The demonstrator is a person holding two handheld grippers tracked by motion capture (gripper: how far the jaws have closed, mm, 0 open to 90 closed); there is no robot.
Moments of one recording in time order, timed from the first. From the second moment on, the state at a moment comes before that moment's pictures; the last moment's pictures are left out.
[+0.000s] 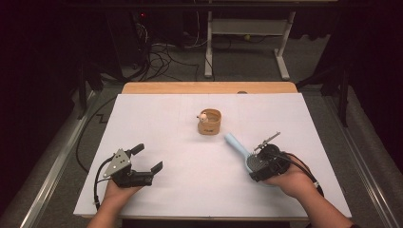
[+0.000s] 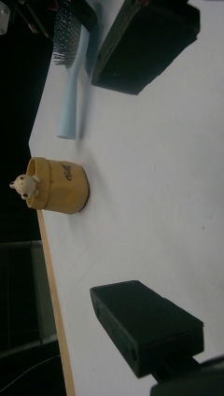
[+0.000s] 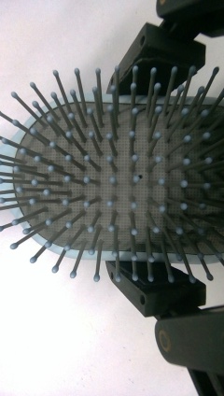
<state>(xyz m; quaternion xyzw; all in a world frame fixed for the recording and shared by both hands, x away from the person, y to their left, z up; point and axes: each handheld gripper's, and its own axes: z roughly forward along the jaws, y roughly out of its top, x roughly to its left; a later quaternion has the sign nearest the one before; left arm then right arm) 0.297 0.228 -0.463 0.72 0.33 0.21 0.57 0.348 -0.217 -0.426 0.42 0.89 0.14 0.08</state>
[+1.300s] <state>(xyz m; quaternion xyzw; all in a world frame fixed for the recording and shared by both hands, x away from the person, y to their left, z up) 0.335 0.191 -0.453 0.72 0.34 0.24 0.56 0.346 -0.186 -0.401 0.36 0.92 0.16 0.06</state>
